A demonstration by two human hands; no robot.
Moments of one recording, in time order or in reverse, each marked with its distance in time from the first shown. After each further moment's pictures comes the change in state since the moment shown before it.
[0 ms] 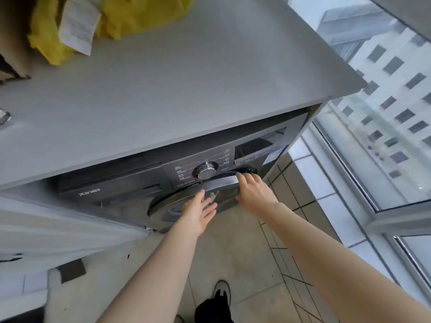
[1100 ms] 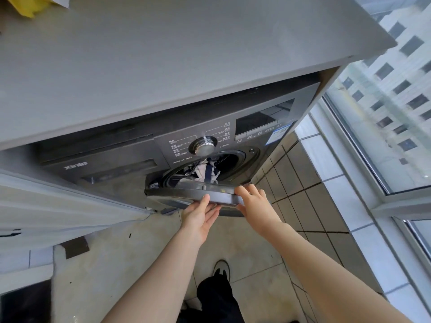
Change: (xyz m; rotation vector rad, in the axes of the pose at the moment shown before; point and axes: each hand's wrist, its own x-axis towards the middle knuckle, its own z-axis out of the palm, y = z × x) left_hand 0.001 -0.067 -0.029 -0.116 0.019 0.045; right_hand -0.055 -0.005 0.064 0.225 -0.056 0.017
